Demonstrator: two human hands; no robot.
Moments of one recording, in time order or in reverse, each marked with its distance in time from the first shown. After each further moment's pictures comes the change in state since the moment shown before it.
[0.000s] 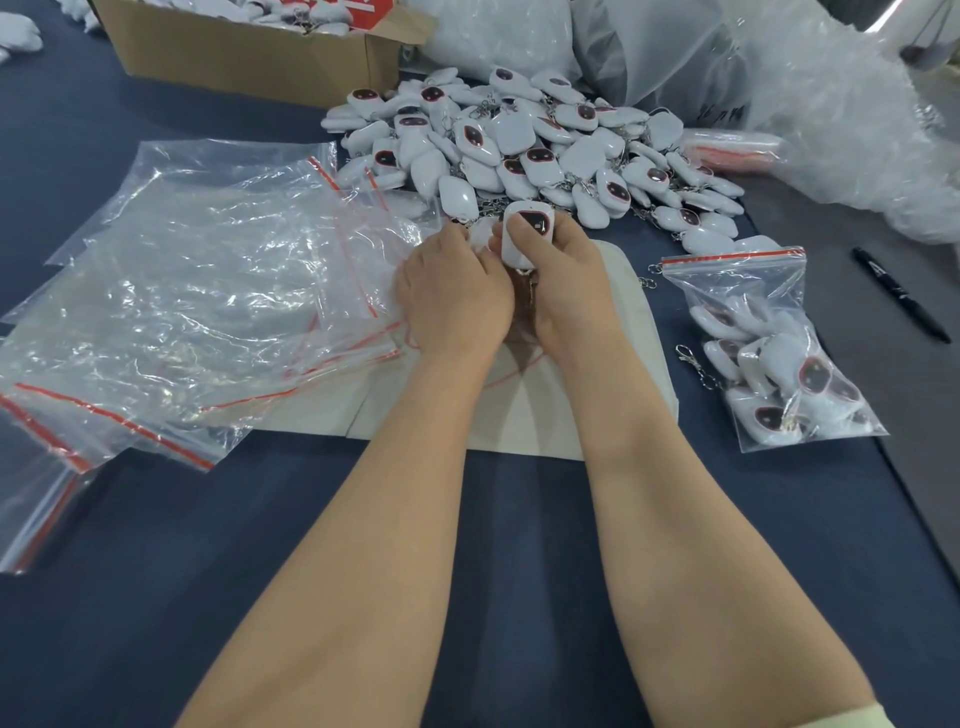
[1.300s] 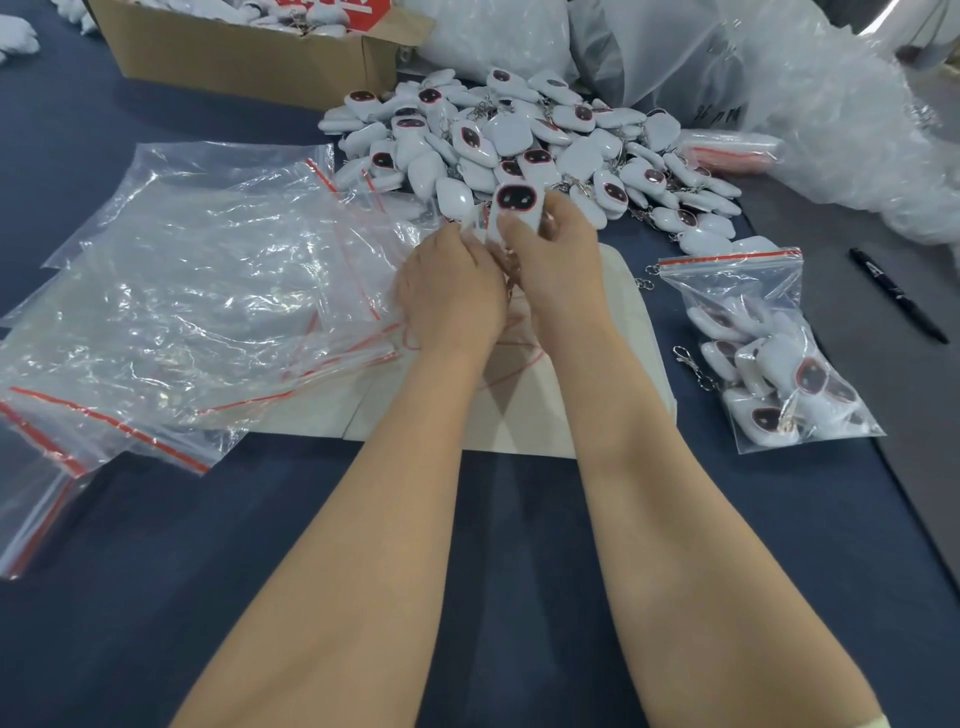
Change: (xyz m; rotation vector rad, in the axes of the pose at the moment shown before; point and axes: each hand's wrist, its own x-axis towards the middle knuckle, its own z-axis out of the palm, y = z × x) left_hand 0.005 0.002 0.002 -0.169 0.002 -0.040; right_hand -0.003 -0.012 0.013 -0.251 0.073 -0.141
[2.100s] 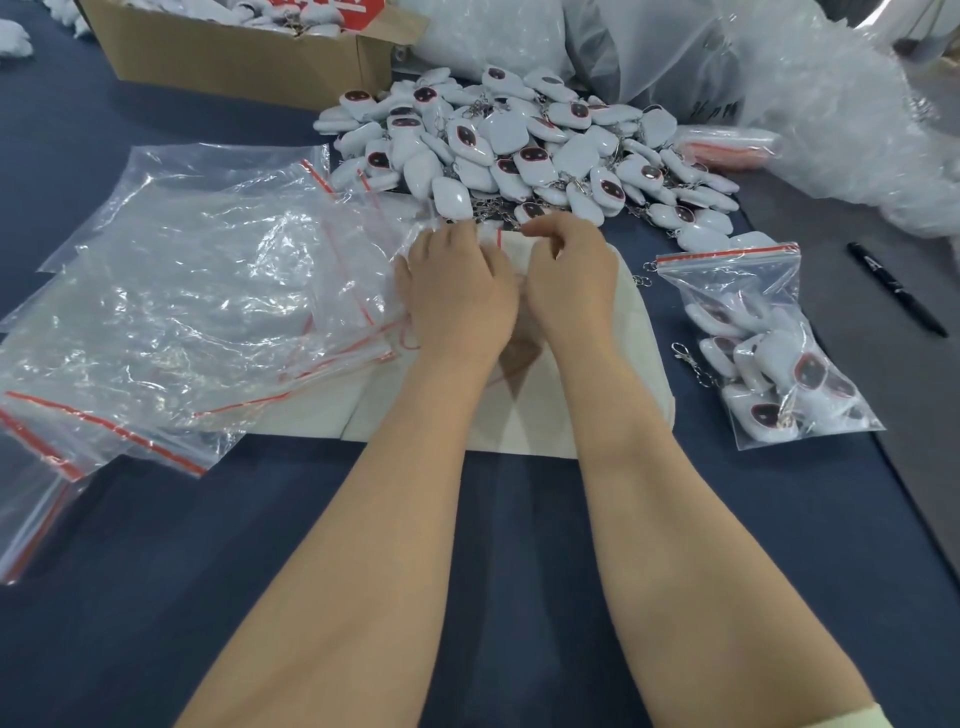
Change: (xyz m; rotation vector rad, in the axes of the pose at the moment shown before) left_hand -0.005 -0.001 0.001 0.321 -0.021 0.162; right_hand -0.001 0.007 -0.018 -0.719 0.135 -0.190
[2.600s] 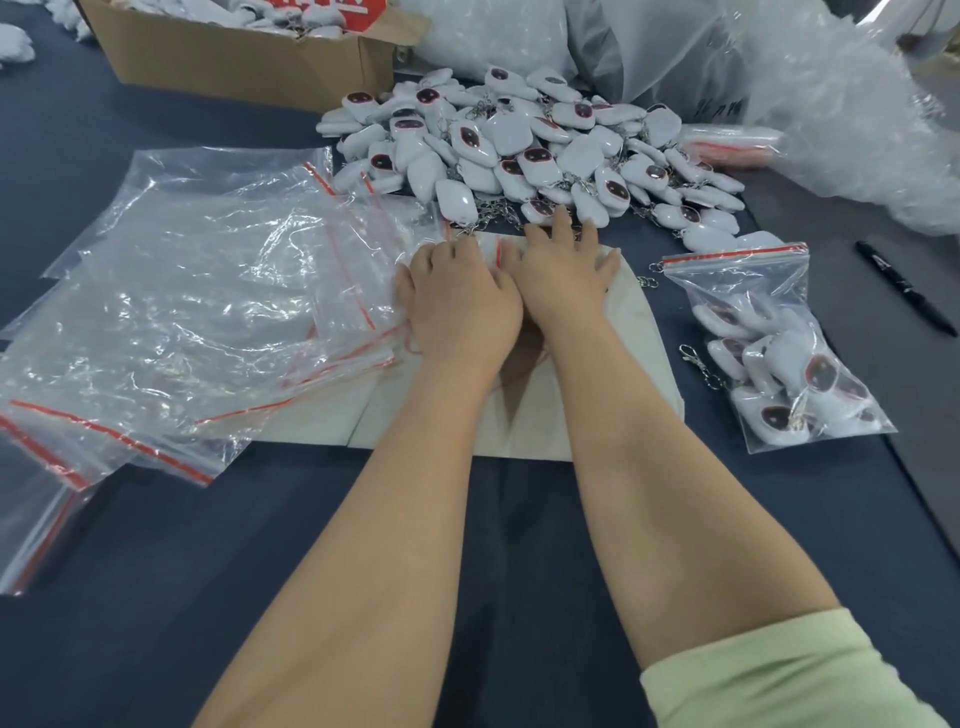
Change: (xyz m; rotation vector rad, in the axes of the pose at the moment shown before) left_hand -0.001 -0.006 0.004 0.084 -0.053 -0.007; right_hand 0.031 0.016 0.029 -0.587 -0.297 0.072
